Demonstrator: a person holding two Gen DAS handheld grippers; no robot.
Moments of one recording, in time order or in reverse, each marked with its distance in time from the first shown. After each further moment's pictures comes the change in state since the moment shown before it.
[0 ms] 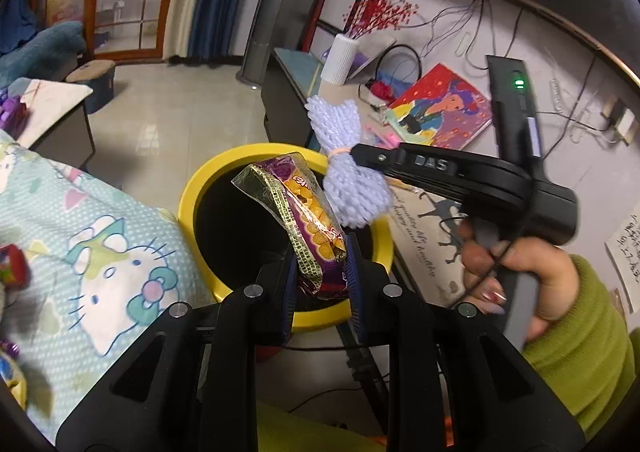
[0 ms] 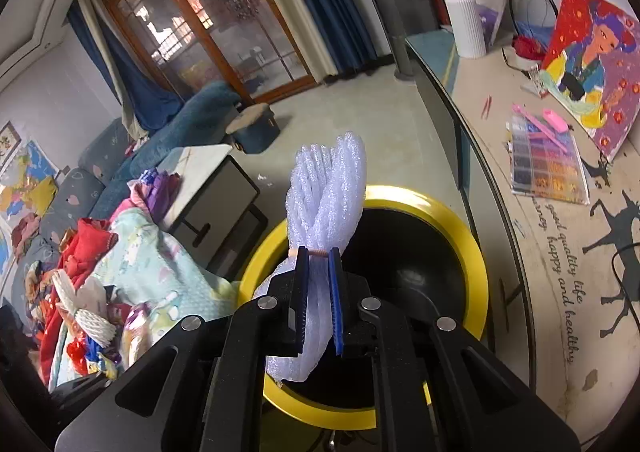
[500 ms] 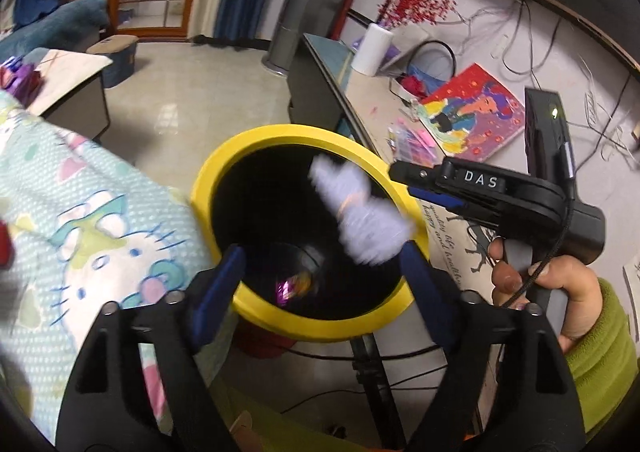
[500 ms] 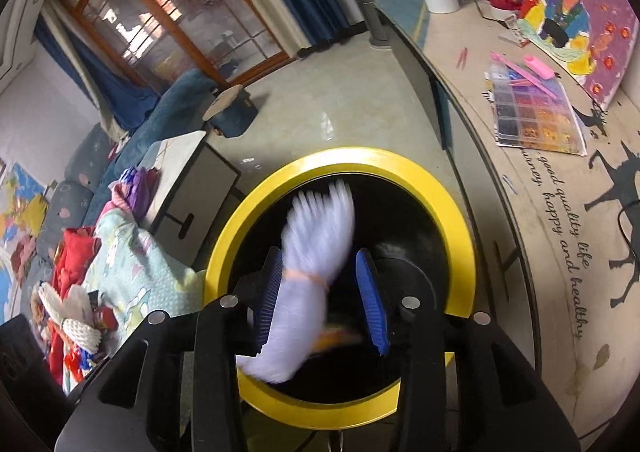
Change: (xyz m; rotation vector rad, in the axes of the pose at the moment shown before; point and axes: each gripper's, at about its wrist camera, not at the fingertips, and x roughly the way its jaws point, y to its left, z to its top) left arm 0.016 0.022 -0.005 -0.091 0.008 0.071; right arm 0.025 -0.037 -0.009 0.112 0.086 -0.038
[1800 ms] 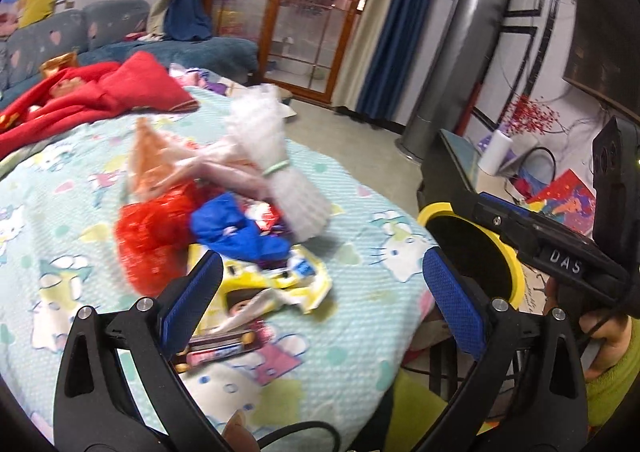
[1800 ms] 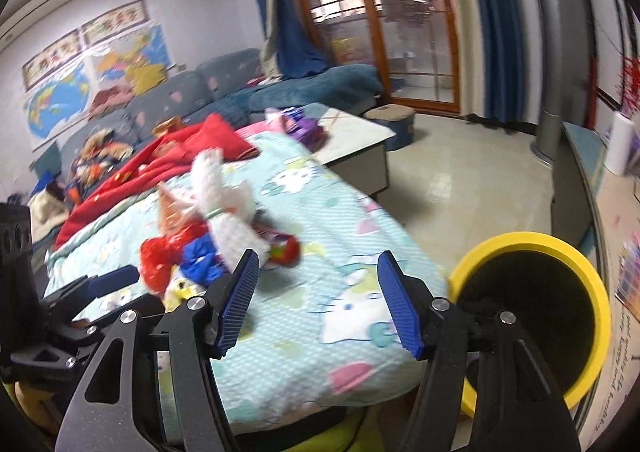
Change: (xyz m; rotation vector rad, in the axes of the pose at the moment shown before) left arm -0.201 0.118 -0.080 -0.234 -0.297 0.393; right arm -0.043 0.239 -0.104 -0.651 -0.077 0.307
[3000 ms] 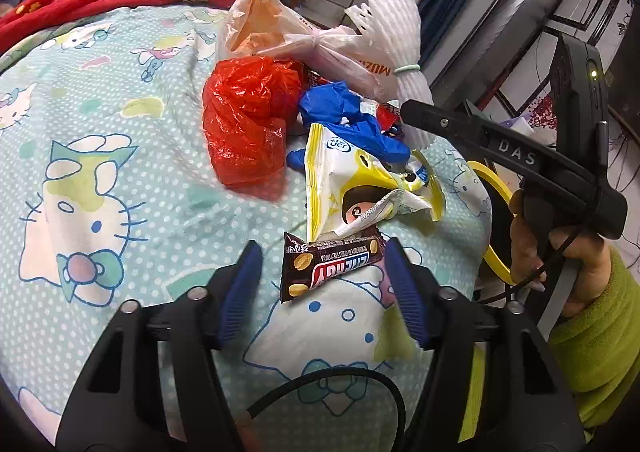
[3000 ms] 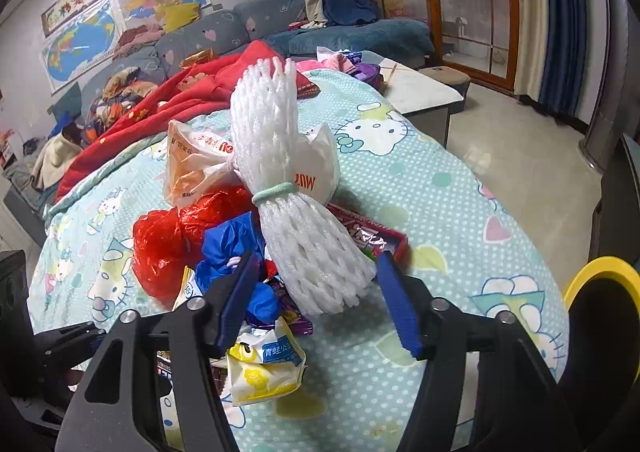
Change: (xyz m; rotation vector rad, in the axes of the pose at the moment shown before) left arm 0.017 0.083 -0.047 -0.178 0.227 -0.037; right arm 0.119 0.067 0.010 -0.107 0.192 0.099
